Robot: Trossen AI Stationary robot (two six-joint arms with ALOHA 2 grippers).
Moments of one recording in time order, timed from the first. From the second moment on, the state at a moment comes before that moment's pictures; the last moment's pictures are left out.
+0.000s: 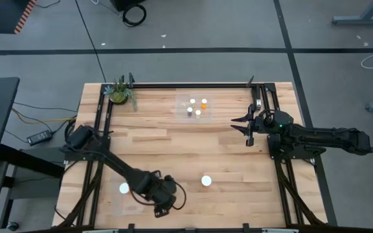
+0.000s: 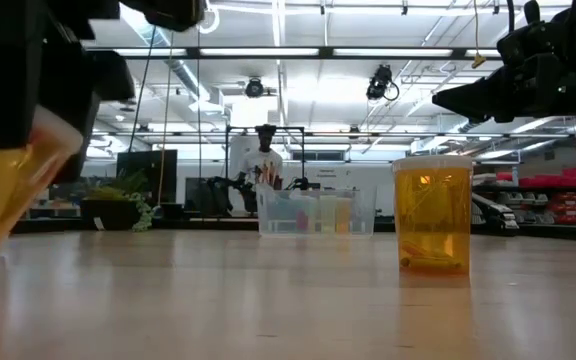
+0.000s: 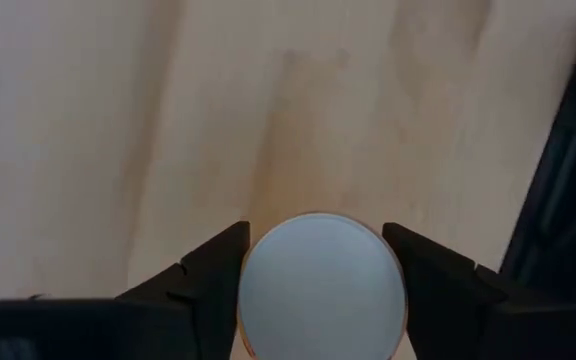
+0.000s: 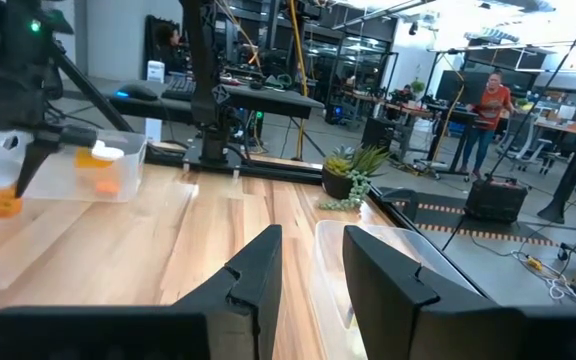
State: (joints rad) left arm -0.59 1.91 1.40 -0.74 -0.05 -0.86; right arm -0.32 0.46 0.01 0.50 -0.19 -0.18
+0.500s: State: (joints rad) left arm -0.75 1.72 1.40 -1.00 -0.42 -1.11; right arm -0.32 0.46 0.01 0.50 -0.19 -0.18
